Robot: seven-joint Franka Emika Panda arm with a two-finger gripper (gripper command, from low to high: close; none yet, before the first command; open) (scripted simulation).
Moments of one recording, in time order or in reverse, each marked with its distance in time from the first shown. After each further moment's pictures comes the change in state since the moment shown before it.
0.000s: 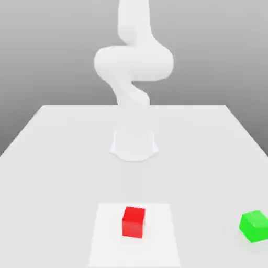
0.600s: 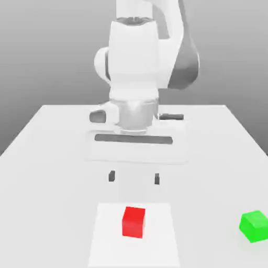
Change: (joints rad) arm -0.026 0.663 0.028 -0.349 0.003 0.377 0.131
